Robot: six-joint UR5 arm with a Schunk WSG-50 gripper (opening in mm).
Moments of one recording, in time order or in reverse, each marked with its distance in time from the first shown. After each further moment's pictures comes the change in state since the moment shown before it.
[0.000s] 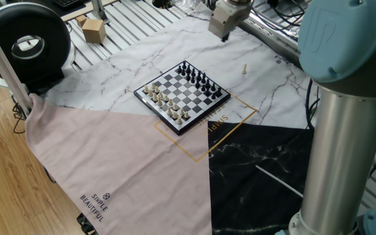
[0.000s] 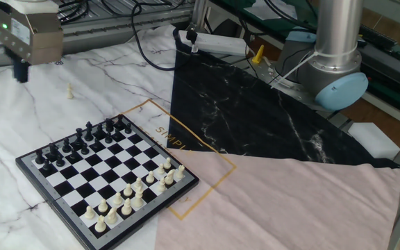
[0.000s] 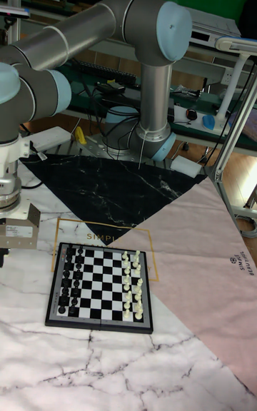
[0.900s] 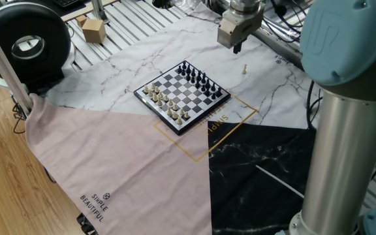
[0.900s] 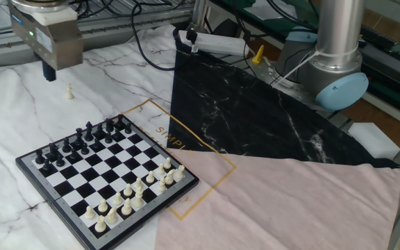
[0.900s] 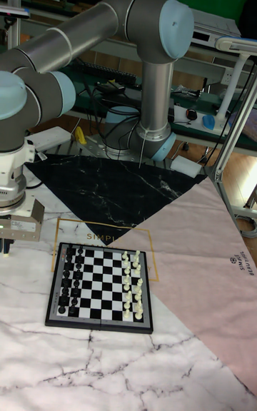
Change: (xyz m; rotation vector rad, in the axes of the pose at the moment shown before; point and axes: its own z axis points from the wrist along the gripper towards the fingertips) arm 0.044 0.010 0.017 -0.011 0.077 0.028
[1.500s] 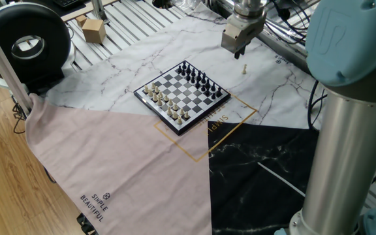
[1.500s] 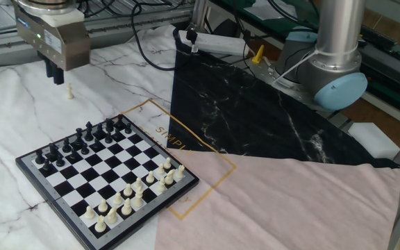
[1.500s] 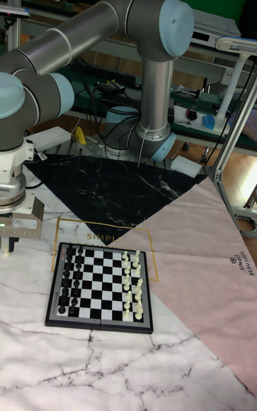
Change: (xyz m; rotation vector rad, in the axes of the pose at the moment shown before) arm 0.011 0.001 0.011 -0.016 0.007 -0.020
